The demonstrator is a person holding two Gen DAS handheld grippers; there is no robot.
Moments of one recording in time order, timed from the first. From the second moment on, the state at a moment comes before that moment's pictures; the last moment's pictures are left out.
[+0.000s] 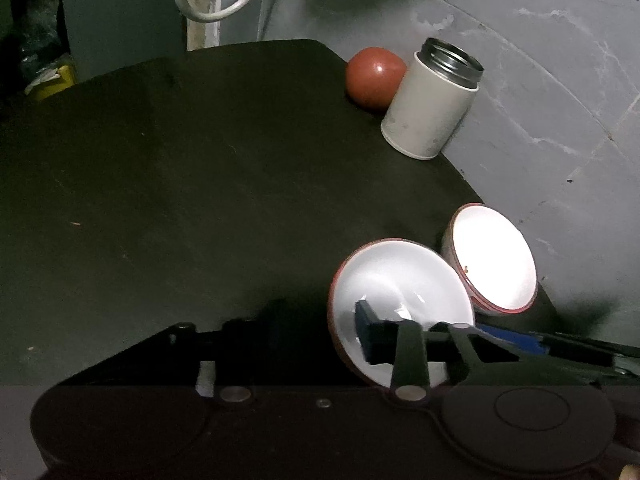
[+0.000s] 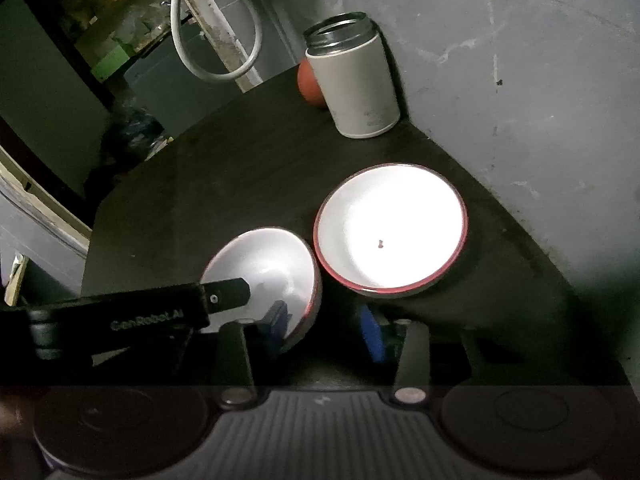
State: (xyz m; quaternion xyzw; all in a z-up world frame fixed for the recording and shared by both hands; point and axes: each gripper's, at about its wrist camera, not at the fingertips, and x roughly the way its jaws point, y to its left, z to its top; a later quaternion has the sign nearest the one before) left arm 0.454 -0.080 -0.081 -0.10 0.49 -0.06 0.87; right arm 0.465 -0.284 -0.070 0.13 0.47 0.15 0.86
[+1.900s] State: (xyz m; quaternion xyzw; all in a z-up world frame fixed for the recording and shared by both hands) left arm 0.278 -0.100 -0.022 -0.10 0.46 -0.20 0.86; right arm 0.284 -0.317 -0.010 0.14 0.42 0.16 0.88
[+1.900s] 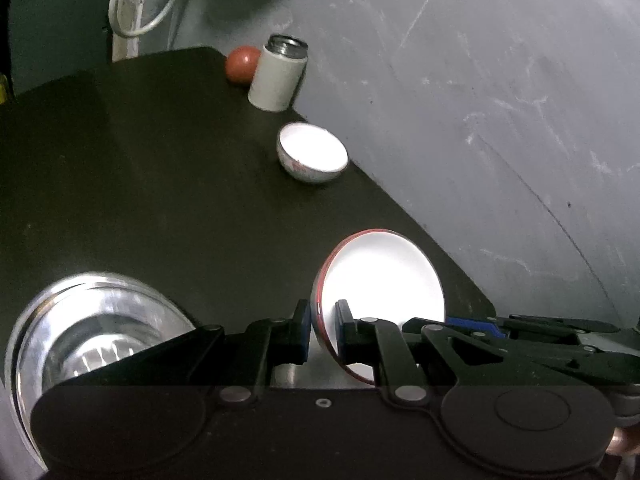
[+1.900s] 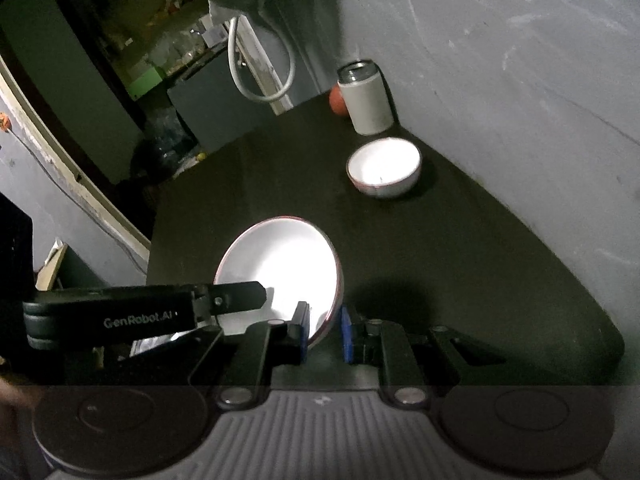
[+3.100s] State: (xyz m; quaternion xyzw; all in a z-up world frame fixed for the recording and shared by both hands) left arm 0.286 -0.119 -0.058 -0.09 0.55 -0.18 0.81; right arm 0.269 -0.321 -0.034 0.12 0.50 0.15 0.84
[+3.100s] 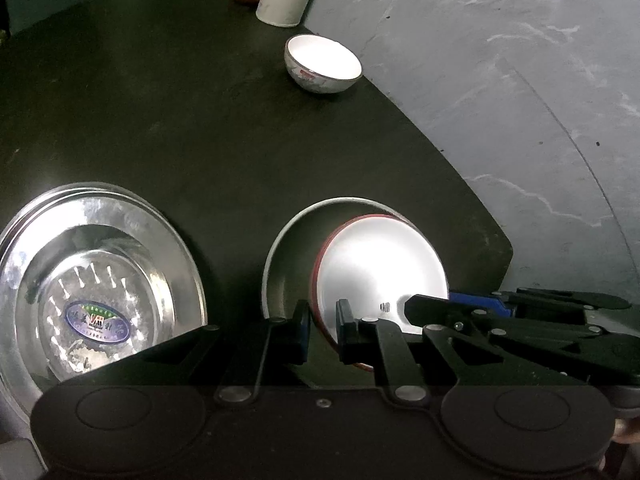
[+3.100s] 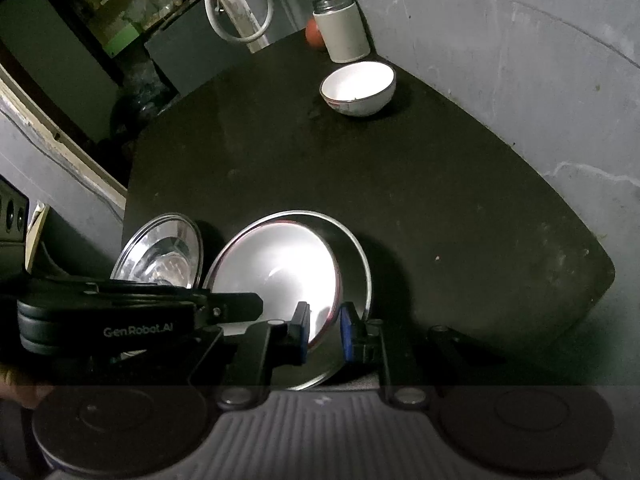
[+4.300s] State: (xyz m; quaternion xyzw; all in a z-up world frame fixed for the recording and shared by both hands) left arm 0.284 -0.116 -0.057 -0.10 0.55 -0.17 0.81; right arm 0.274 -0.318 -0.037 0.12 0.51 0.15 0.84
